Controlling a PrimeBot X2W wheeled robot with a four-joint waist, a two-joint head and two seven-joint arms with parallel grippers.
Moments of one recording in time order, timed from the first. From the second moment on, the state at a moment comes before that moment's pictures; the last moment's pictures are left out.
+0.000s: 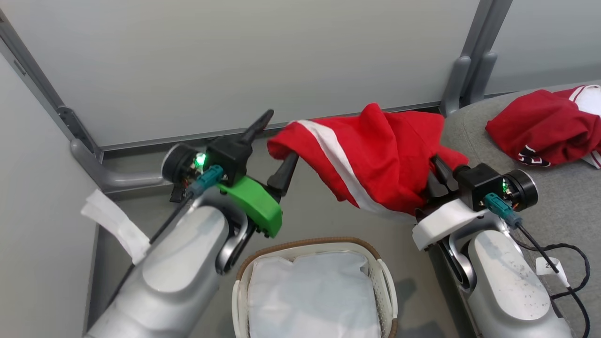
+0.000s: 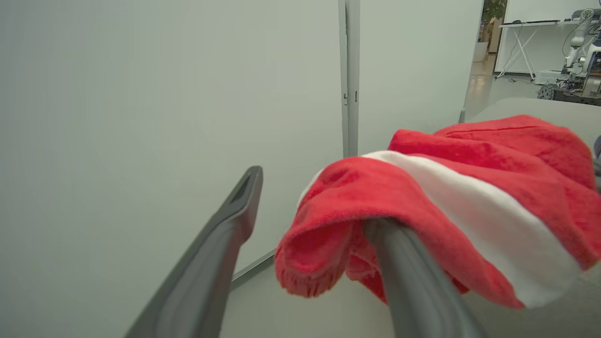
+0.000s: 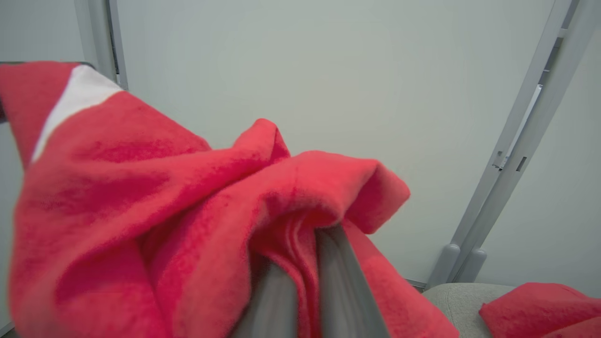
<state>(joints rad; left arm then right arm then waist) -0.72 0.18 -0.82 0.53 -0.58 -0.07 -0.26 -0.40 -0.05 0.16 0.35 0.03 0.13 -0.26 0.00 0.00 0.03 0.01</state>
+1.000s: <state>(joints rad) -0.29 0.05 -0.56 0.52 -0.41 -0.13 -0.26 -0.34 -0.05 -0.01 0.22 0.00 0.13 -0.26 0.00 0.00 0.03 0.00</state>
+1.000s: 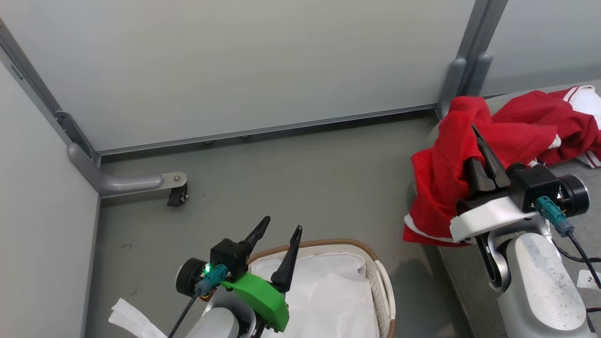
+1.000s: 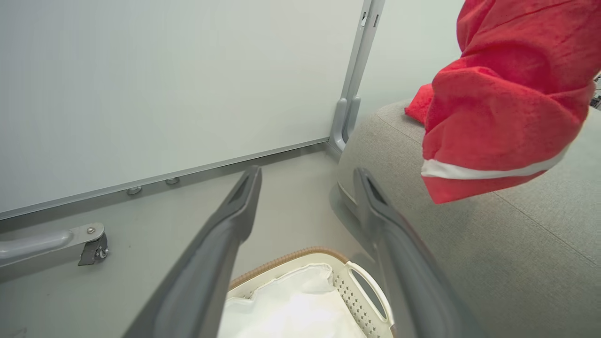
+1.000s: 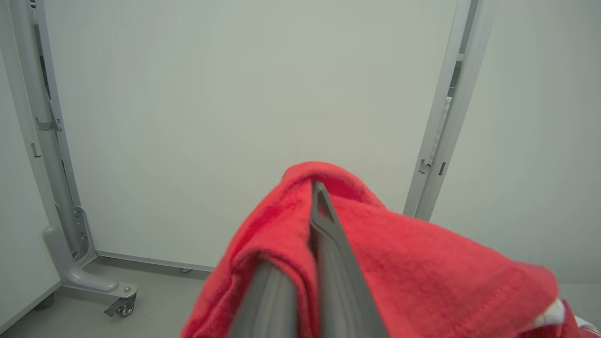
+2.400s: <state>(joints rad) -0.33 0.05 -0.61 0.42 -0.37 -0.13 -0.26 -0.35 -0.05 -0.03 0.18 0.03 0.13 -0.26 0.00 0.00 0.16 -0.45</state>
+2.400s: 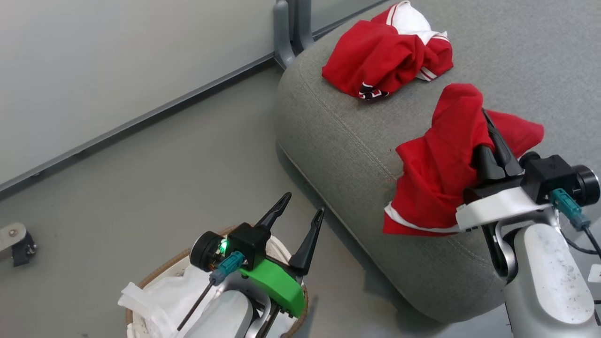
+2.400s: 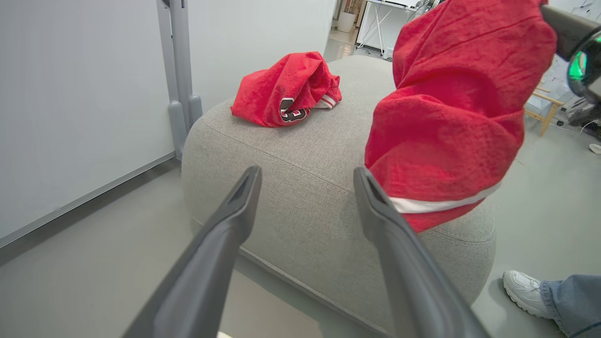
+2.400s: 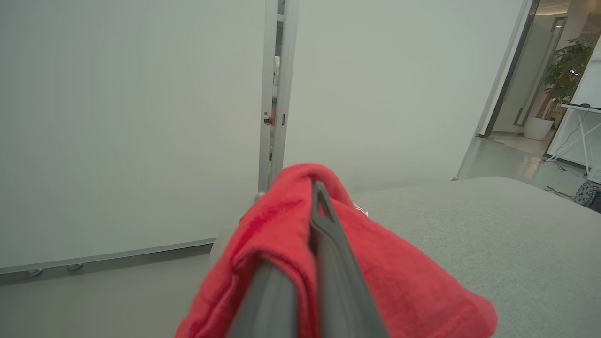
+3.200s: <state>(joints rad) -0.51 0.14 -0.70 0.43 -0.30 -0.13 -0.26 -1.03 -0.30 -0.33 0.36 -0.15 0.13 -0.26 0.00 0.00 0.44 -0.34</state>
